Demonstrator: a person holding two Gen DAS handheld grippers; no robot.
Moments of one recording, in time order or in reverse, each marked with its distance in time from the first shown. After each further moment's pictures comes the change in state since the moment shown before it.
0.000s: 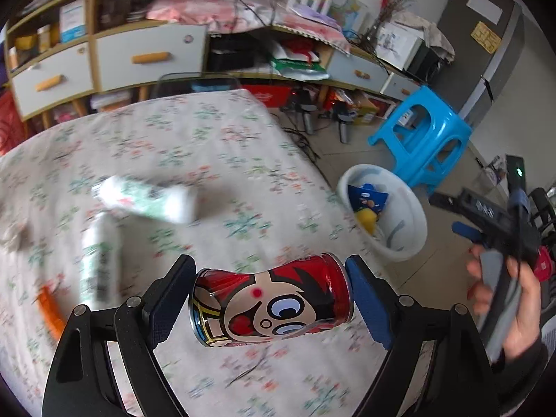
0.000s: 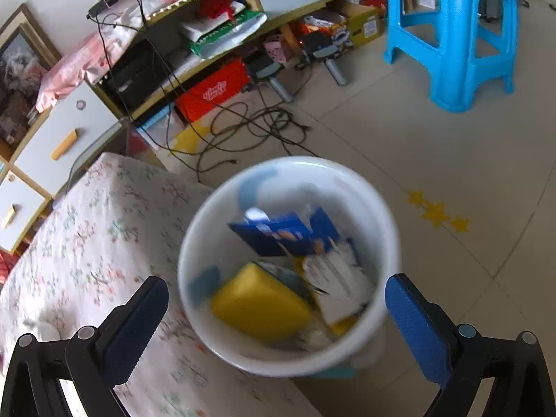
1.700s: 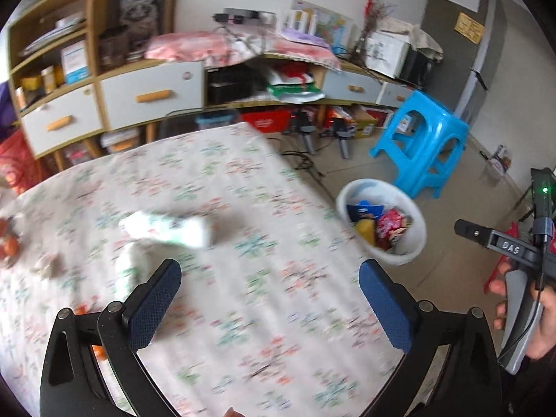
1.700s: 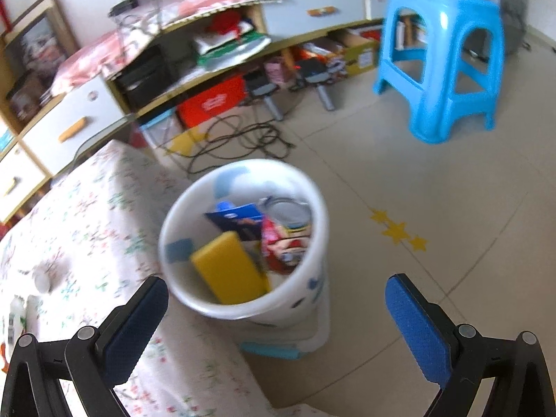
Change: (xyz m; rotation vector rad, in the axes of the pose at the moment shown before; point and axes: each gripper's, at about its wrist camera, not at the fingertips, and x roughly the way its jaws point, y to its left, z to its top) left arm -0.051 0.005 -0.014 0.076 -0.115 0.089; right arm -0.060 0.001 -0.034 -0.144 -0.079 -0.008
